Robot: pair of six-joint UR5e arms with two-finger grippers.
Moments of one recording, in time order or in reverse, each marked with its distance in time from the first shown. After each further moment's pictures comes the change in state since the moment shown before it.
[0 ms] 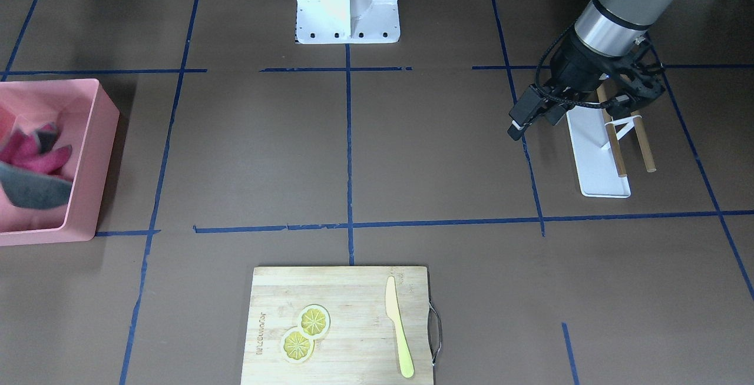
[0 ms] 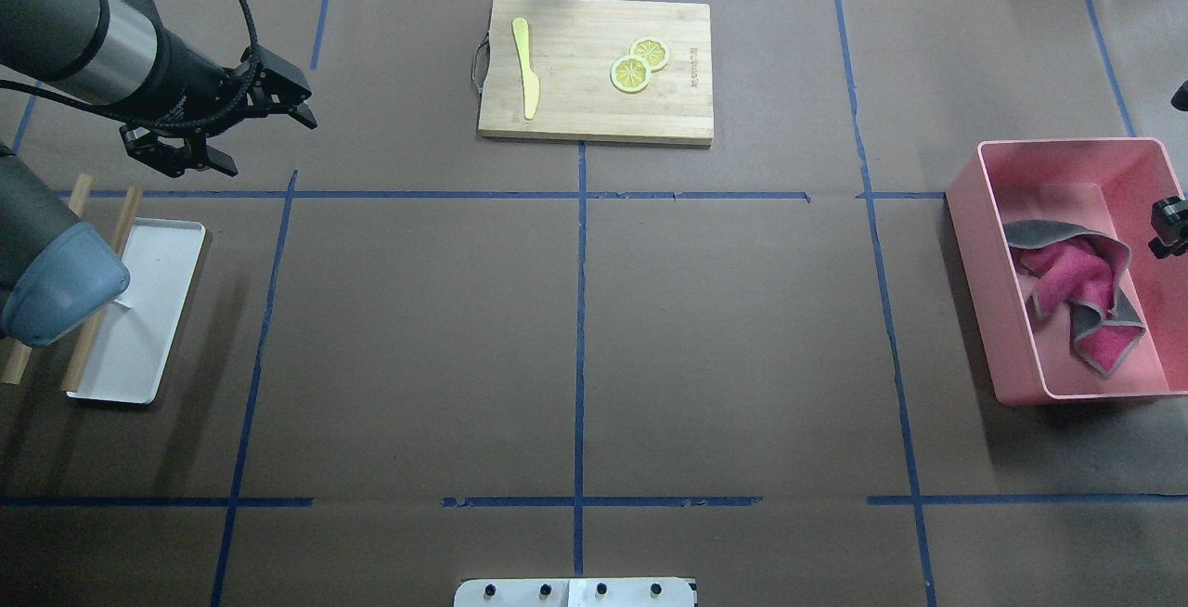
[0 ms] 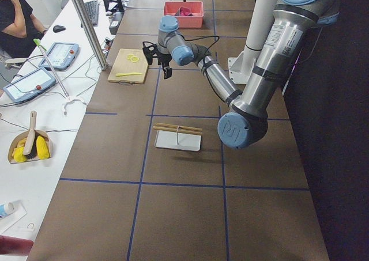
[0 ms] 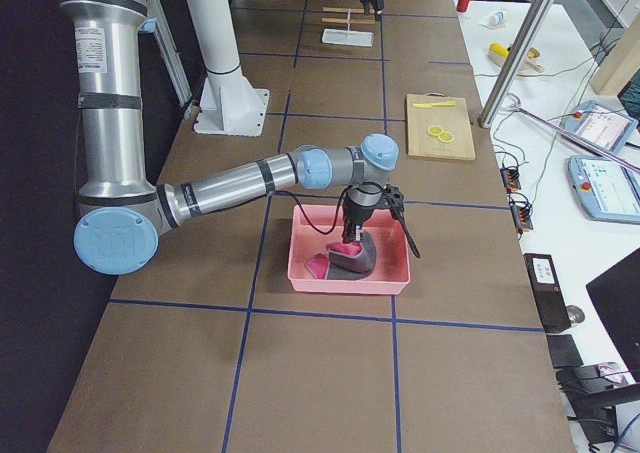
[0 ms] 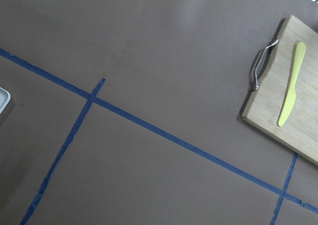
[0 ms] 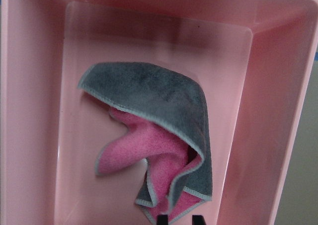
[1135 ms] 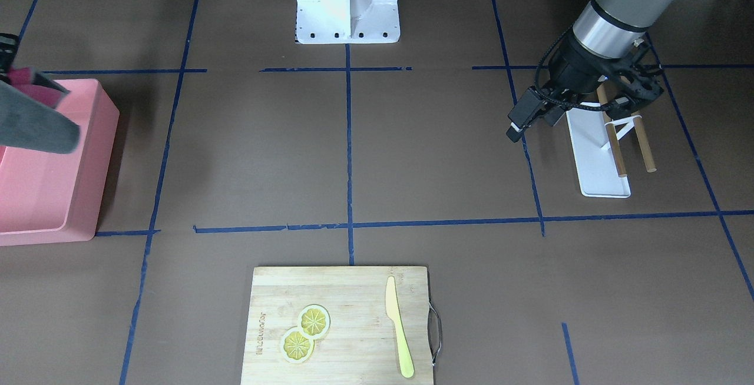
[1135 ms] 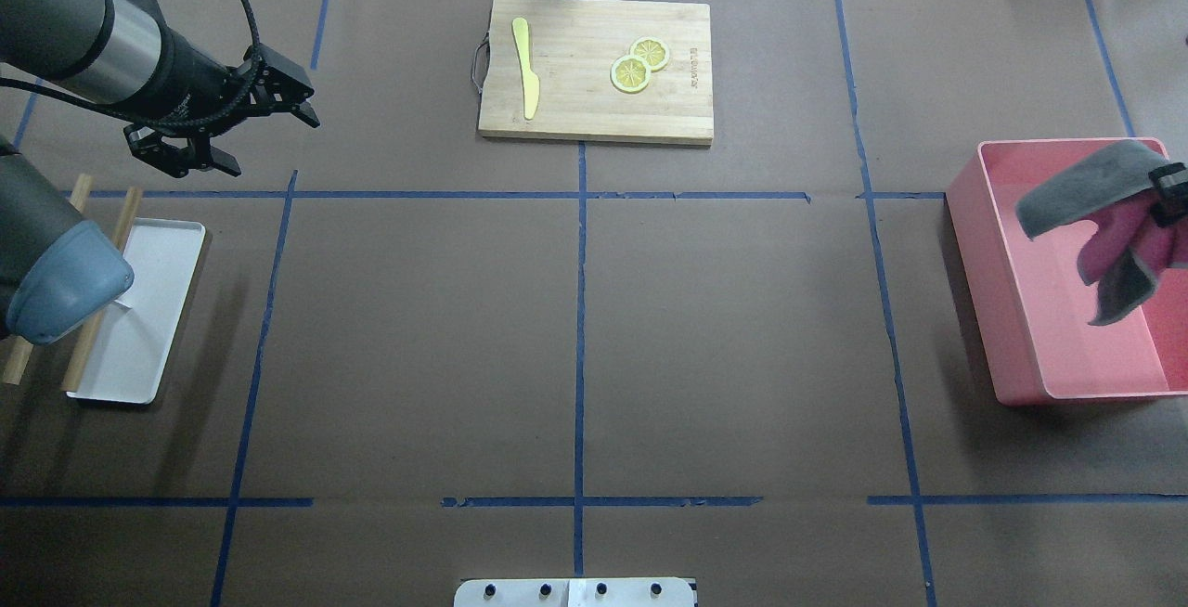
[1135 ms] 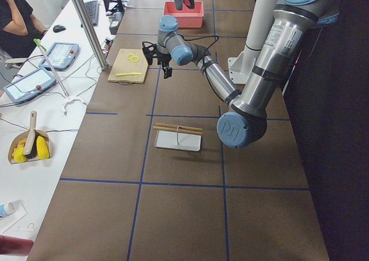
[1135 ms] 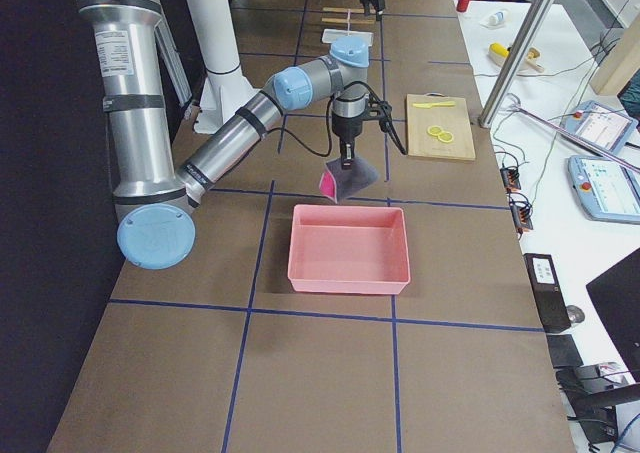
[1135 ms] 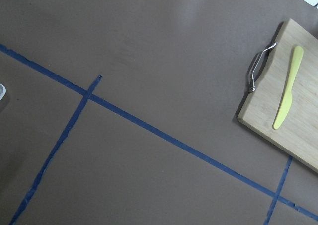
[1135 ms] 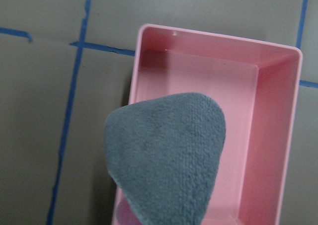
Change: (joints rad) left arm 0.001 -0.003 0.008 -0.003 -0.001 -0.012; right arm -0.023 0.011 0.361 -0.221 -0.113 0.114
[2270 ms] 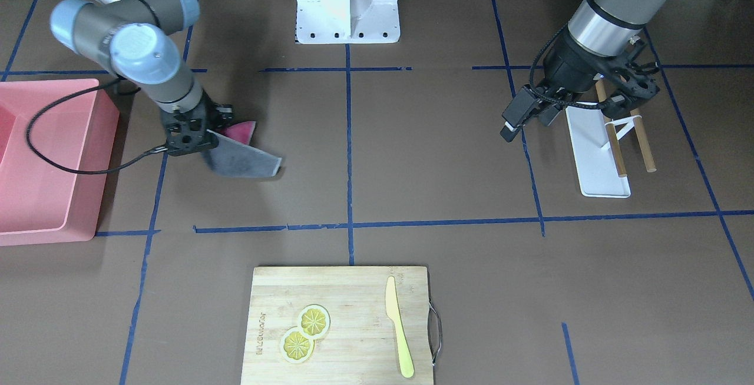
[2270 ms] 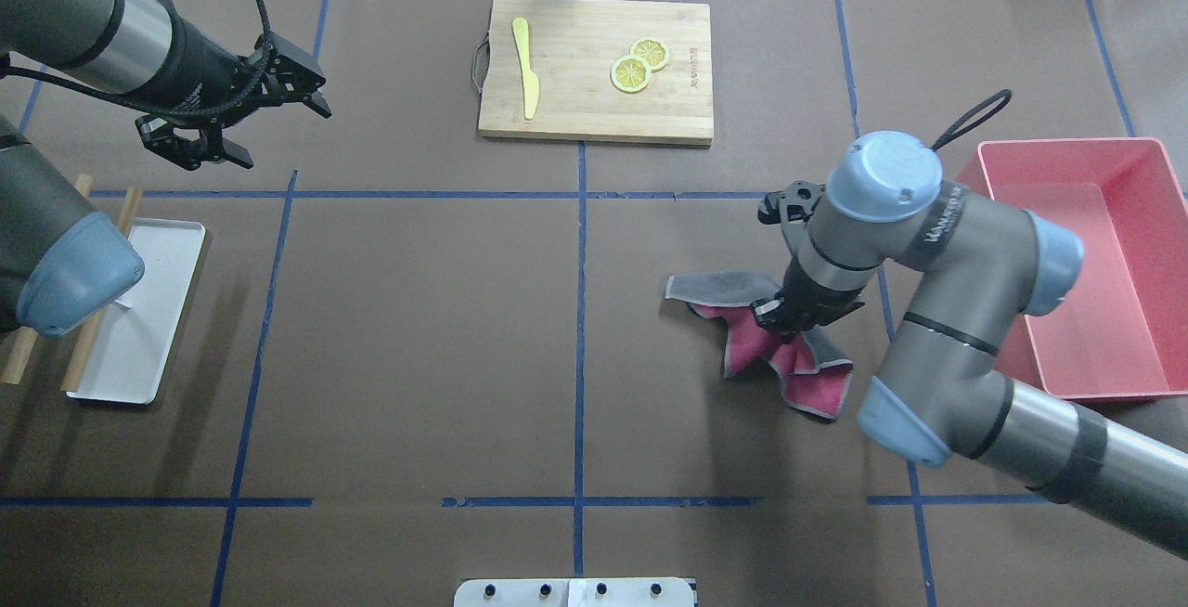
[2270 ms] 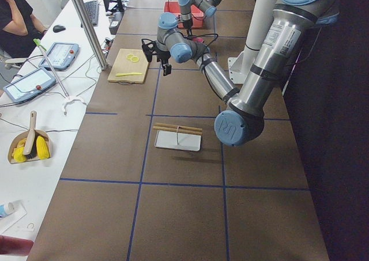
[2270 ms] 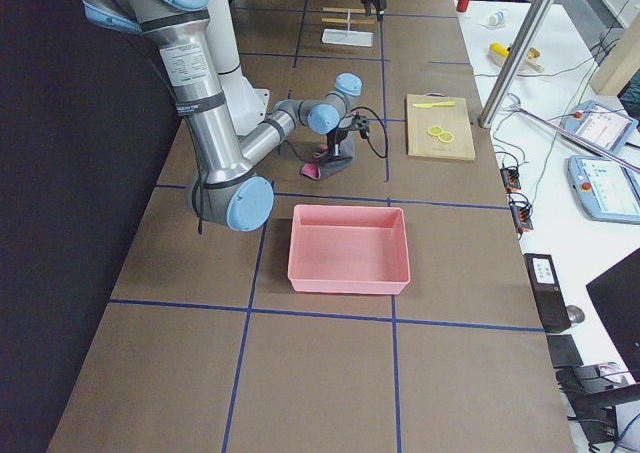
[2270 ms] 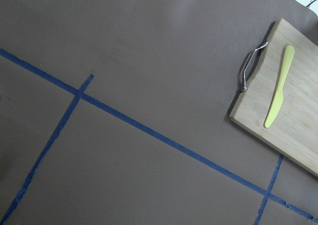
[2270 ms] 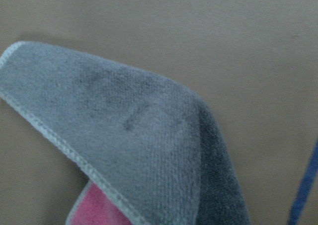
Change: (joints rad) left arm 0.000 -0.030 0.004 0.003 -0.002 -0.029; right arm -0.520 0.236 -0.404 0.461 -0.014 0.494
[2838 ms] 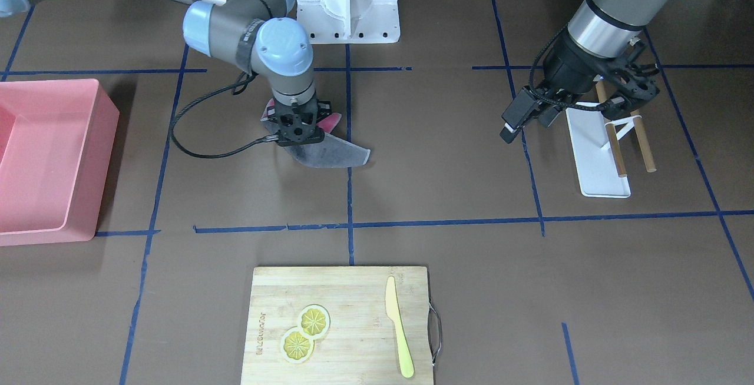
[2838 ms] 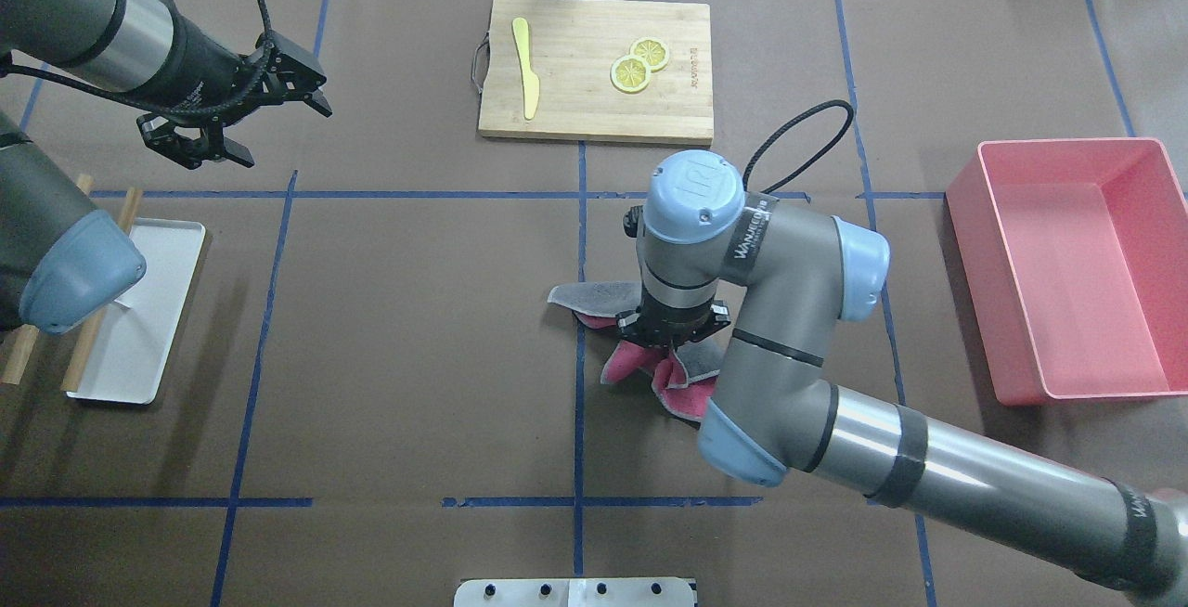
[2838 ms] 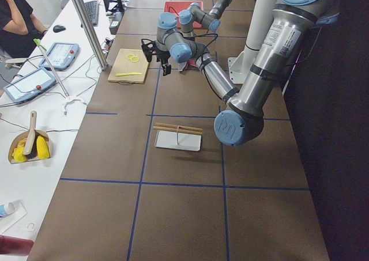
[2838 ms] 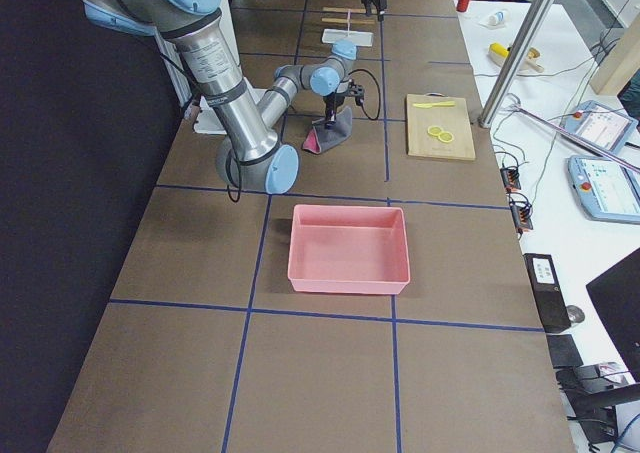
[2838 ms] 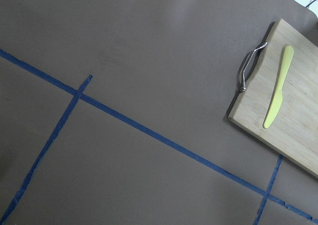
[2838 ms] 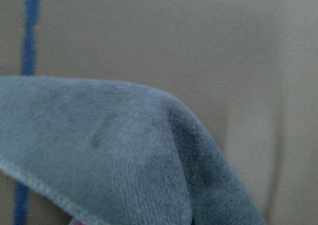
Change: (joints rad) left arm -0.001 -0.004 0.006 0.000 0.000 0.000; right arm -0.164 0.346 -0.197 -0.074 -0.094 0.251
